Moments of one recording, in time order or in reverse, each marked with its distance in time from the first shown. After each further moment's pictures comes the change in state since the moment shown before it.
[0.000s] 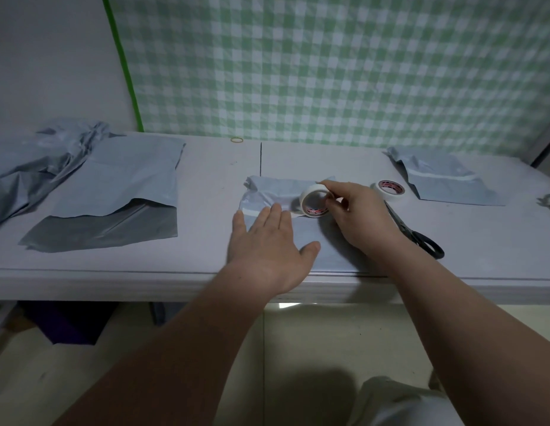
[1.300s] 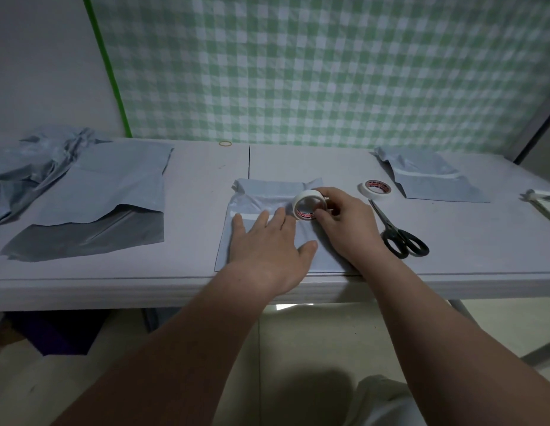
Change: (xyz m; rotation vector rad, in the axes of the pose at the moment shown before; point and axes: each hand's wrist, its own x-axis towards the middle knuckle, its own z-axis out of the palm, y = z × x) left_hand 0.002 0.015 -0.002 0.003 0.006 0.064; right_hand -0.012 0.012 0.011 0.033 0.095 0.165
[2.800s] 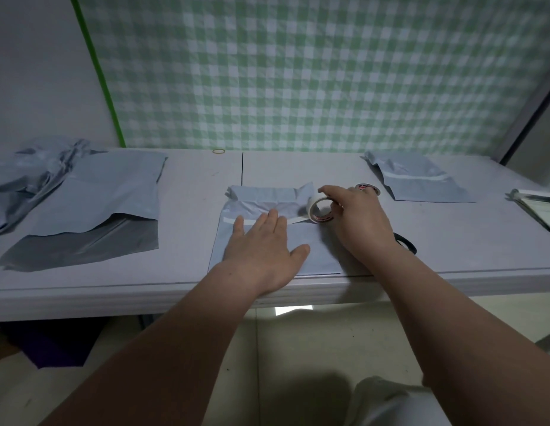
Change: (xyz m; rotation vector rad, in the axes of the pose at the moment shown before) left_hand 0.006 -0.003 -0.001 -0.019 -0.028 0.053; right_hand 0.005 0.009 -0.027 -0.310 0.004 -0.018
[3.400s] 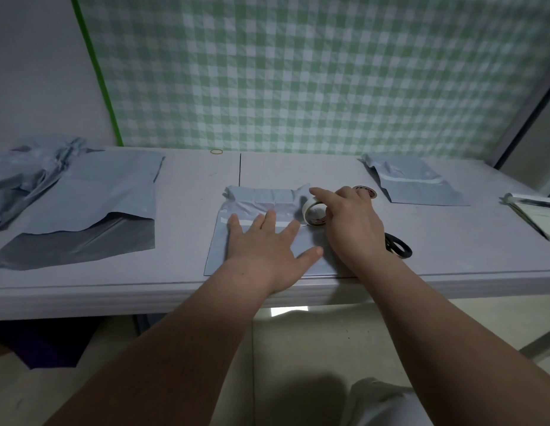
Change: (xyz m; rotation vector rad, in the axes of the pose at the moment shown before) left_hand 0.001 0.011 -0.005 0.112 -0.061 -0.039; right_hand -0.009 -0.015 0.000 -0.137 0.010 -0.007
